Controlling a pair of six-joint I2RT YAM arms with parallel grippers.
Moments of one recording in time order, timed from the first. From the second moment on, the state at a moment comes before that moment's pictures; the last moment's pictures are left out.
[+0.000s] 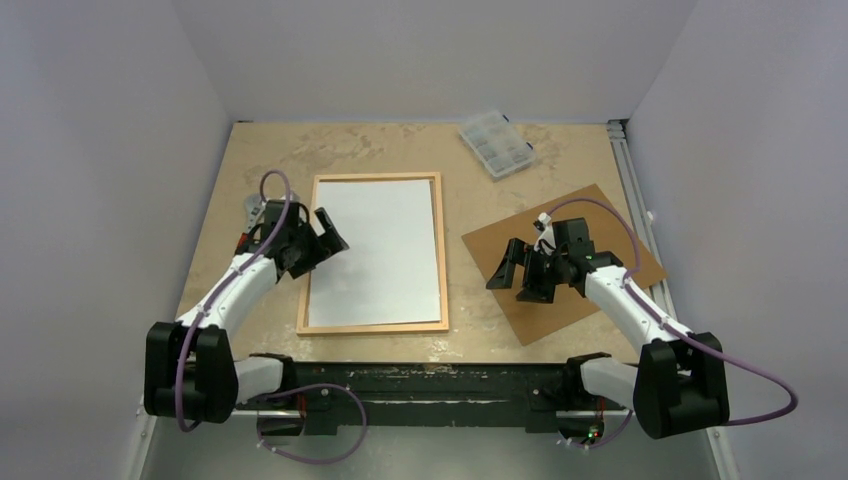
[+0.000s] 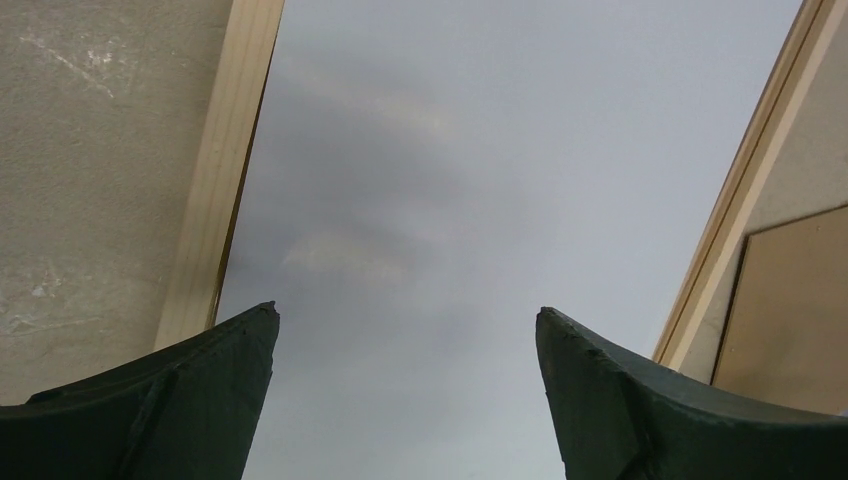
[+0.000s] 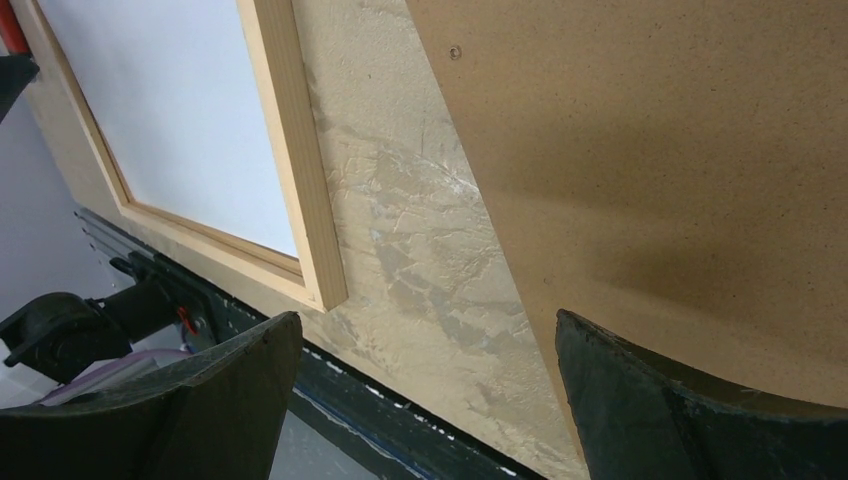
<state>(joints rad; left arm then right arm) -0.10 1.21 0.71 -0.39 0.10 -0.64 0.18 1.16 0.63 -0.52 -0.52 0.48</state>
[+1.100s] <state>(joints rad) -0.34 1.66 1.04 -0.42 -0.06 -0.57 0.18 1.20 0.63 -0.51 -0.51 0.49</state>
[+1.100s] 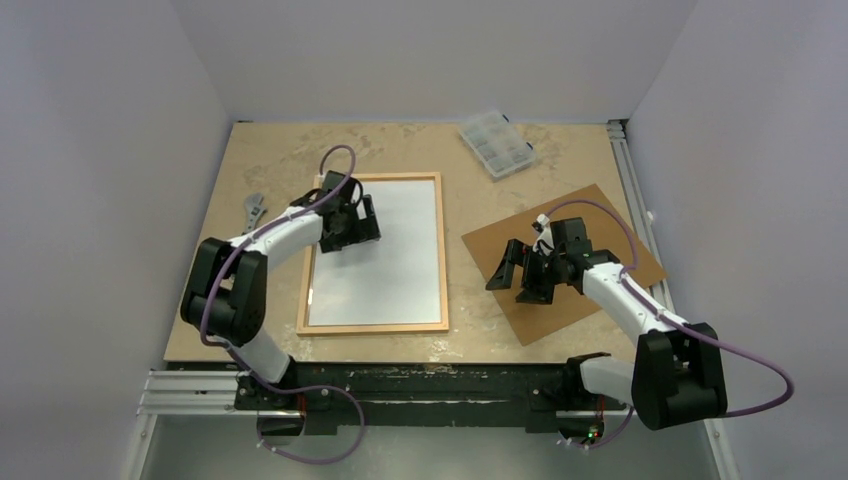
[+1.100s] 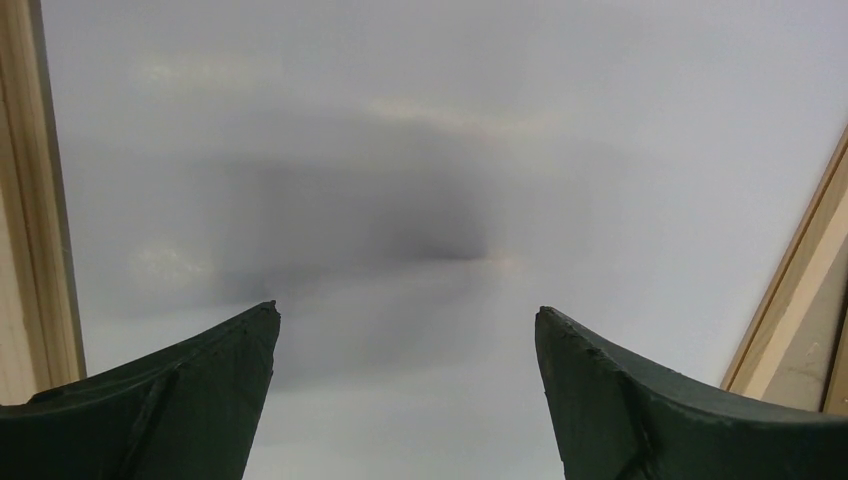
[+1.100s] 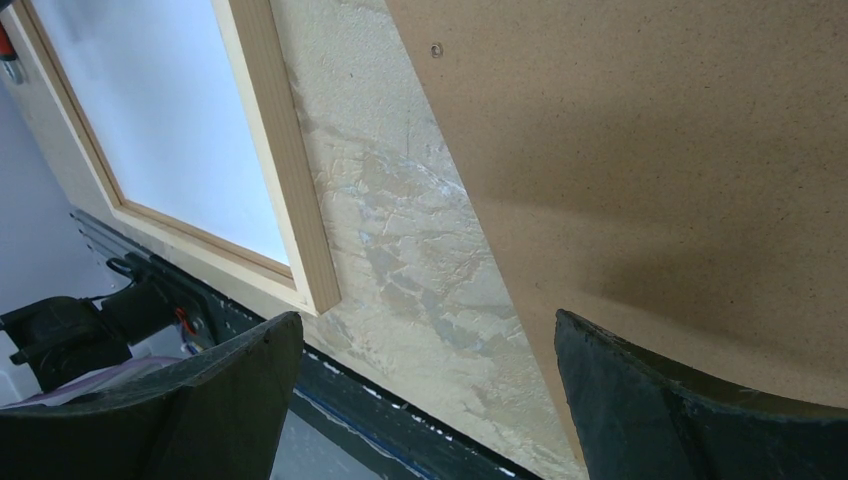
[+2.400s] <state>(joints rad) -0.82 1.51 0.93 -0.12 0.21 -0.95 0.24 1.39 0.75 -0.51 -0.03 0.52</state>
